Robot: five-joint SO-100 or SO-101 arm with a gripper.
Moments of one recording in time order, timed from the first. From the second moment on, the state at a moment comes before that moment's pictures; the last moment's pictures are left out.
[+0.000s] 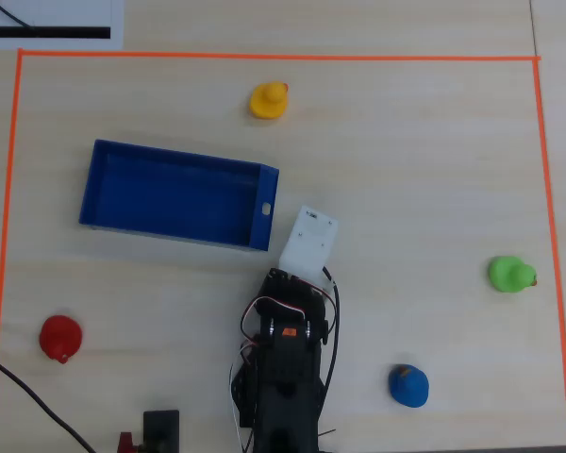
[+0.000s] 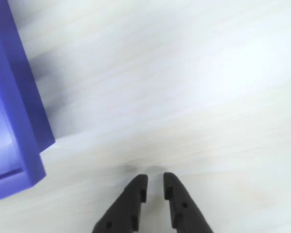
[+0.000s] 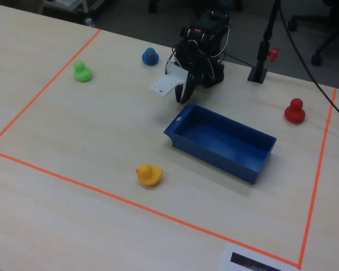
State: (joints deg) arm 9.1 189.8 177.9 74.1 -69.4
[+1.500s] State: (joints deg) arm 9.1 189.8 177.9 74.1 -69.4
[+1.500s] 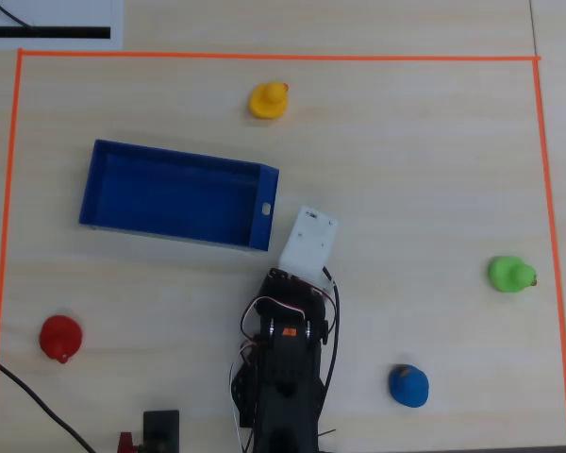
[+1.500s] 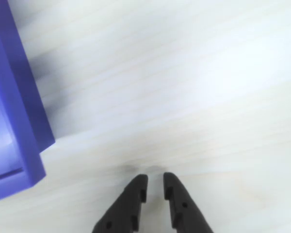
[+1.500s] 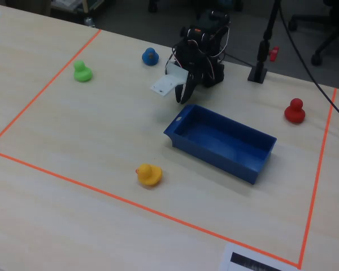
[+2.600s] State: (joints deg) arm 6.2 128.5 117.8 70.7 -66.5
